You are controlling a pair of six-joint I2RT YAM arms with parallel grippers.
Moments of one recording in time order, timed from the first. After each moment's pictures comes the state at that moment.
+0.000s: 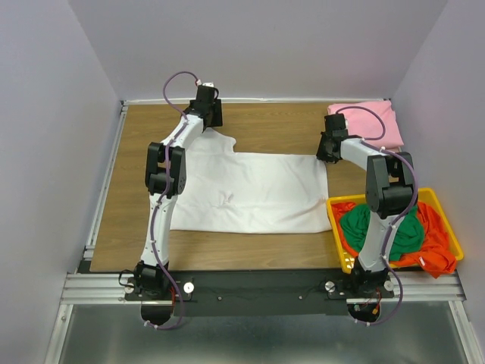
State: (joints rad) left arm -0.22 2.50 2.16 -0.36 -0.18 -0.20; right arm 0.14 2.00 1.32 -0.26 0.14 0.36
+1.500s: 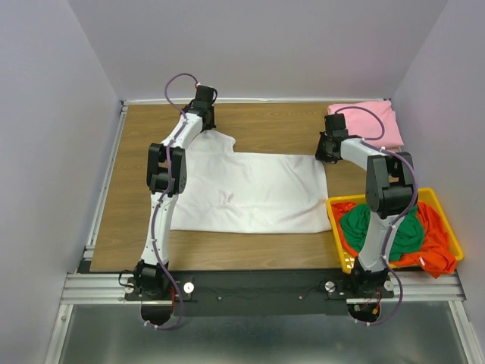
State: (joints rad) left arm -0.21 2.57 2.29 -0.53 -0.17 -0.18; right arm 0.14 2.00 1.32 -0.26 0.09 0.36
